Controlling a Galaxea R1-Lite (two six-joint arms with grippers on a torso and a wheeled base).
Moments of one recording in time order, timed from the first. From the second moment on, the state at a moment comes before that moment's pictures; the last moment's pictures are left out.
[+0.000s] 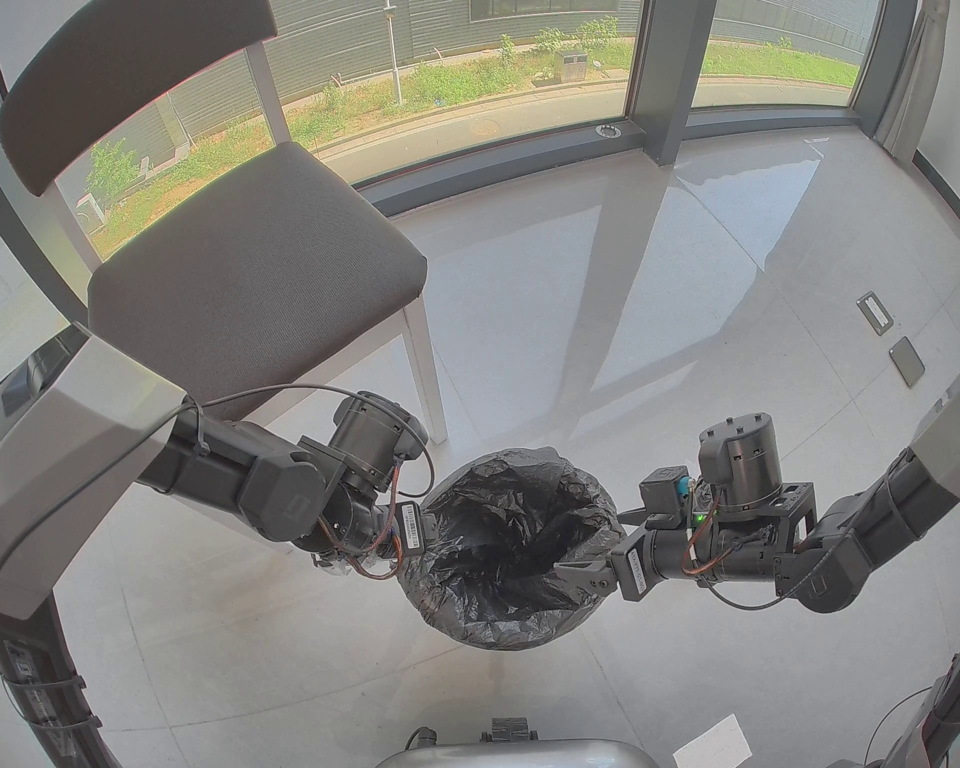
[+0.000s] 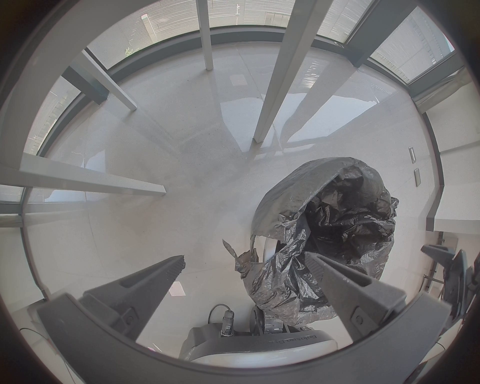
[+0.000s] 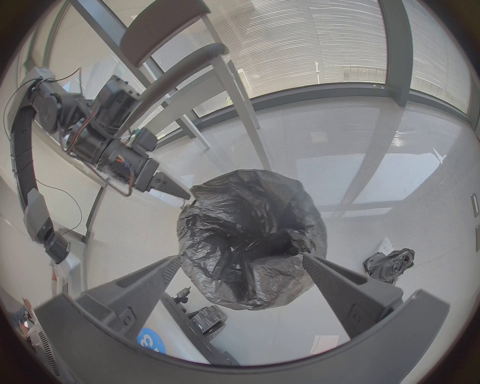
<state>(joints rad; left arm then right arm) -0.55 2.07 -1.20 0.14 0.23 -0.61 0.54 1.95 -0.73 -0.62 0.17 -0.02</state>
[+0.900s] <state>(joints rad) -0.71 1.82 -1.10 0.11 0.27 -0.58 0.29 1.99 -0.74 -0.64 0.17 -0.21</state>
